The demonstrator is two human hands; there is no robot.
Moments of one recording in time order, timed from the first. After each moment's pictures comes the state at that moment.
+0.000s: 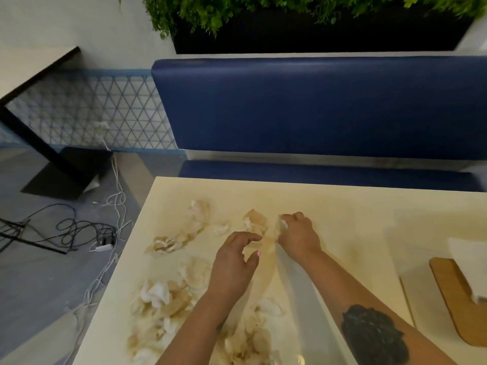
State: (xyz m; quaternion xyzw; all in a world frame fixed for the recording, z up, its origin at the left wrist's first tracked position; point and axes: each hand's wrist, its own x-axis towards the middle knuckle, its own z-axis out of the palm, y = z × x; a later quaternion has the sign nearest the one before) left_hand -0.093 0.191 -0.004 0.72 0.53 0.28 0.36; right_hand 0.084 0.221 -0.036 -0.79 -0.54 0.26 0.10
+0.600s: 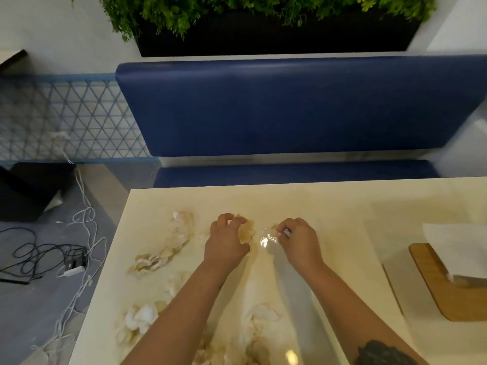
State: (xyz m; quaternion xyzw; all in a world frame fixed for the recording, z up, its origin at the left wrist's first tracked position) left_hand -0.074 0.260 -0.013 0.78 0.55 0.05 0.28; right_hand 0.085 0.195 -0.019 -0.80 -0.45 0.24 0.30
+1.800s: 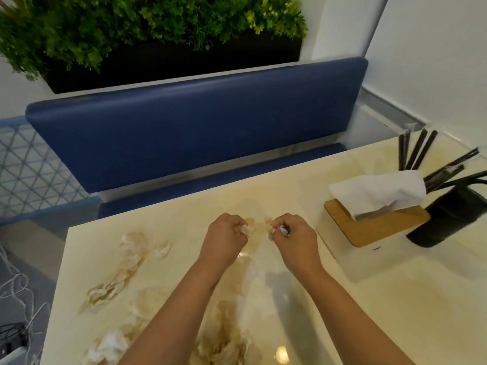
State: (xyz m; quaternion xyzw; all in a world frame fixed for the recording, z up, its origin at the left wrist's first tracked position) left_hand -0.012 0.200 0.029 0.85 0.38 0.16 0.33; right_hand 0.096 0.081 0.042 -0.81 -0.33 0.14 0.47
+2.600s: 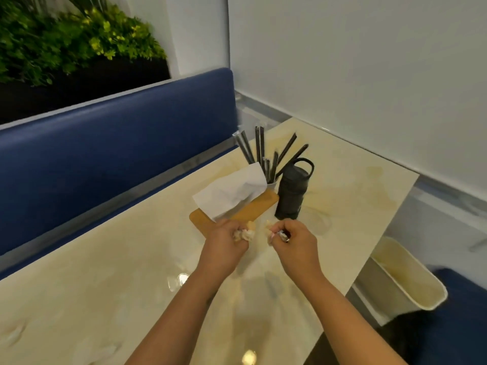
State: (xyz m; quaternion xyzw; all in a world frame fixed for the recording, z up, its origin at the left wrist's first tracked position) left_hand 0.168 0.012 0.062 0.89 0.19 0.13 0.39; right_hand 0.226 -0.134 0.067 -0.85 -0.15 0.04 0.51
